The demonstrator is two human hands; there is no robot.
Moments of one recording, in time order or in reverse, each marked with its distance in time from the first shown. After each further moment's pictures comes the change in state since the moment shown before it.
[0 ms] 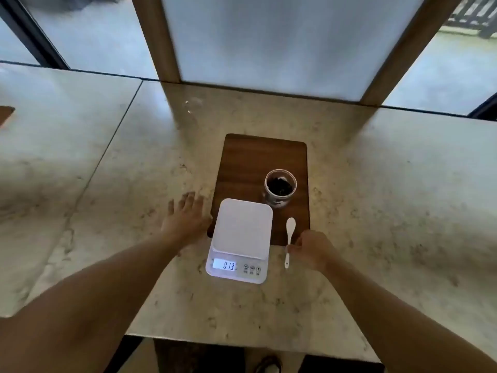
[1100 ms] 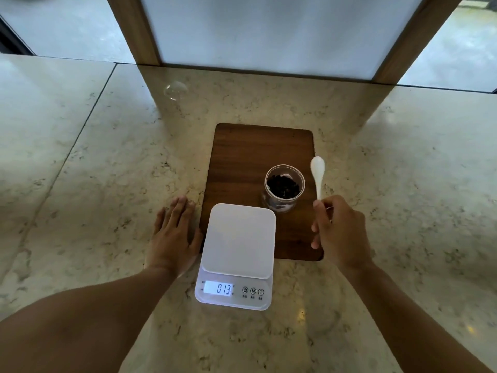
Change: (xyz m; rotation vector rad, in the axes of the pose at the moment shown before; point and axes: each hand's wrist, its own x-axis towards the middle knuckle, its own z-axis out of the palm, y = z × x) left_hand 0.000 -0.003 0.041 -0.137 0.388 0.125; right_hand 0.035 0.001 -0.018 0.452 0.580 -0.152
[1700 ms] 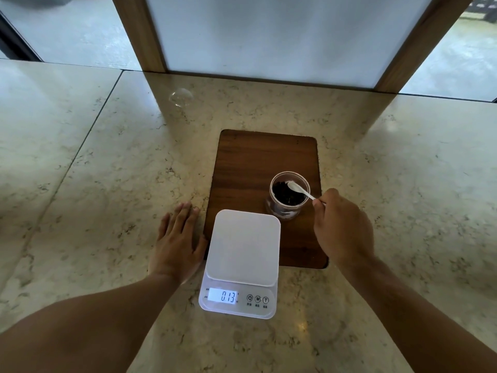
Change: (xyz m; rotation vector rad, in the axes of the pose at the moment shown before) left_hand -0.001 -0.001 -0.001 -0.002 -0.019 0.002; right_hand 0.012 -0.025 -0.002 -0.537 0.112 -0.207
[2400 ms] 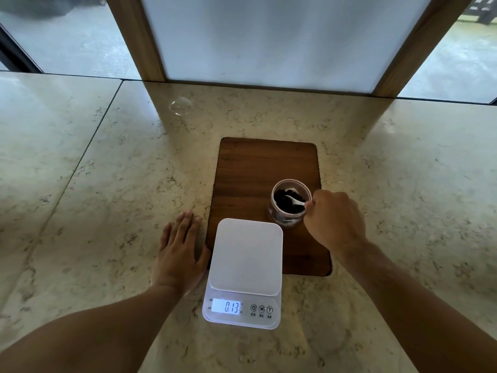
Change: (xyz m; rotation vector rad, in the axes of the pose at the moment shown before) left_hand -0.001 0.003 -0.005 0.009 -0.043 -0.012; right_hand 0.031 -0.017 -0.001 -0.036 -0.162 0.058
